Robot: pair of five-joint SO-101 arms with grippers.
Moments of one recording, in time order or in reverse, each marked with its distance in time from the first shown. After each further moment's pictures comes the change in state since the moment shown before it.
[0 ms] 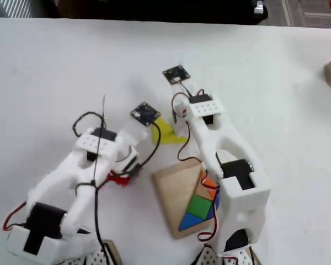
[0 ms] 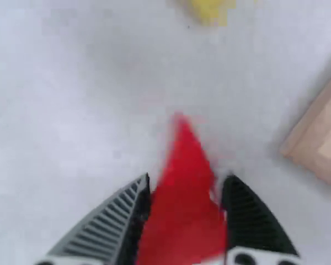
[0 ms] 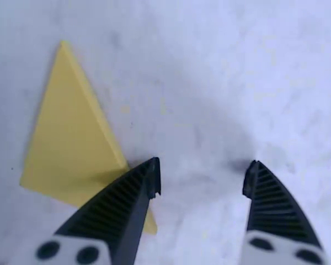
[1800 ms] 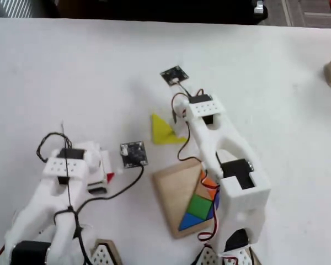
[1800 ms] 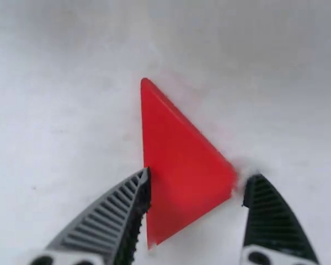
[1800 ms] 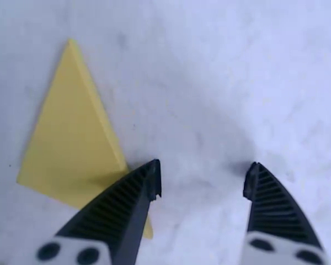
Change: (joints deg) left arm -13.5 -19.3 16.7 -1.1 -51.8; right arm 0.0 0.3 0.0 -0.4 3.2
